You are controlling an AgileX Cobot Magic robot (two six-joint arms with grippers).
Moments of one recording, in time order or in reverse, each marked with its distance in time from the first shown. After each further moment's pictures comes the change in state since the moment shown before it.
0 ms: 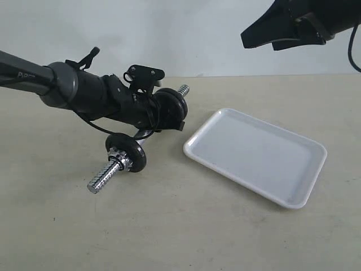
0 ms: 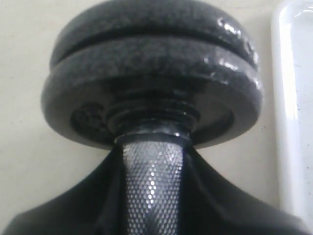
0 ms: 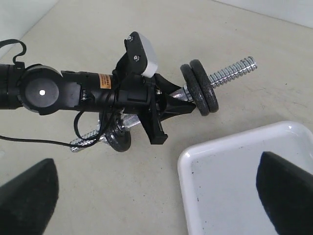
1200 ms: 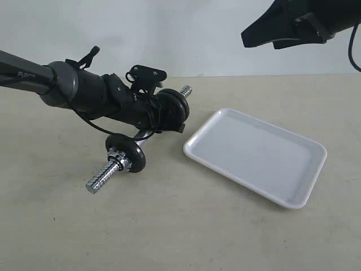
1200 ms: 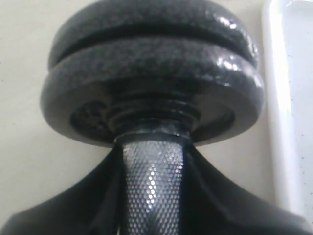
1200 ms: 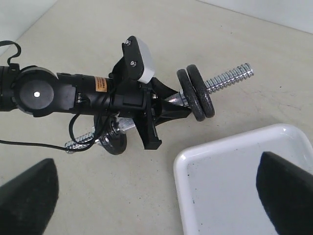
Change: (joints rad) left arm 0.000 0.000 -0.003 0.000 0.024 0.038; right arm 0.000 0.000 0.000 0.000 -0.016 -0.004
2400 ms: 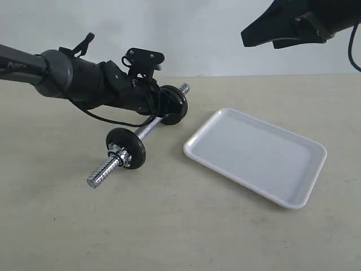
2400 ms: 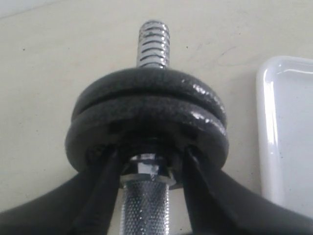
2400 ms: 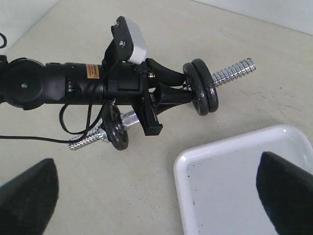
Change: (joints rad) left arm 0.000 -0.036 -0.022 -0.004 -0.046 -0.021; right arm 0.000 0.000 0.000 0.004 -0.002 0.000
